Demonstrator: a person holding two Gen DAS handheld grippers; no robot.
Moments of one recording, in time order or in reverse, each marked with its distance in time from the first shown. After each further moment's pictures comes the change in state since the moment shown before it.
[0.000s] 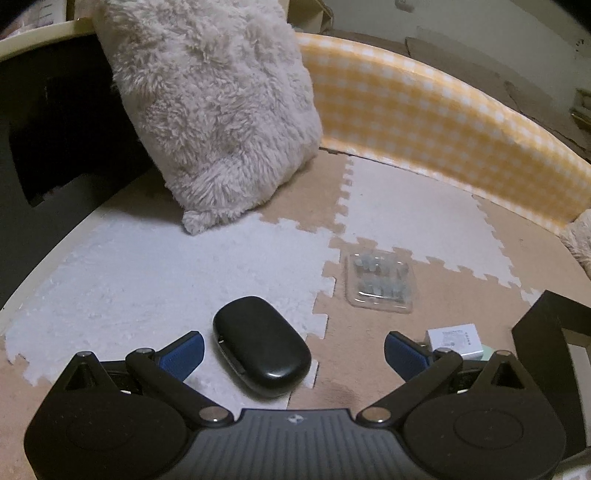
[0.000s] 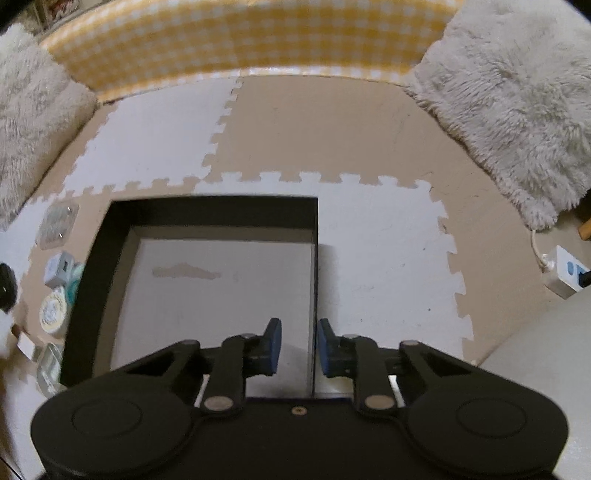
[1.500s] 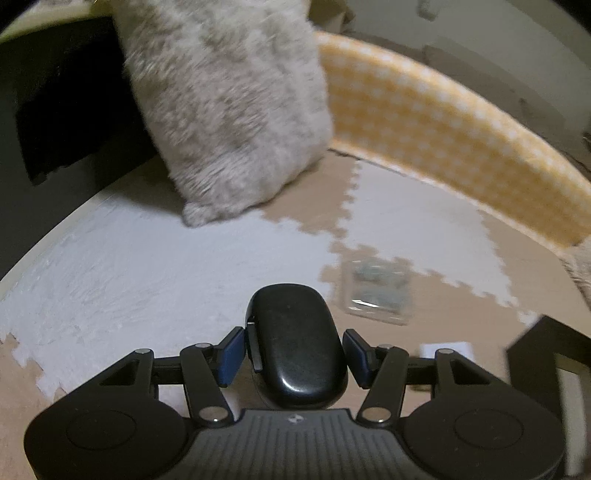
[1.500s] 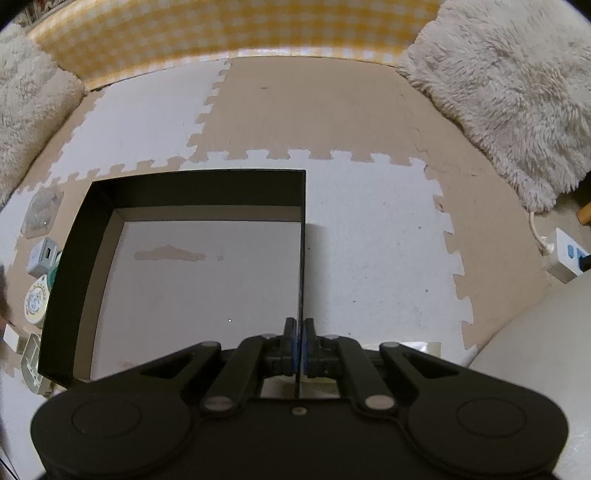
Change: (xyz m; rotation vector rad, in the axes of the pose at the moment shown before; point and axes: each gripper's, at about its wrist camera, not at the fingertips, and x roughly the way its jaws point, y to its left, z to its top) left arm -0.006 -0.006 0.006 -0.073 0.005 -0.014; right arm 0.008 -0.005 -0.006 0.029 0.024 -0.003
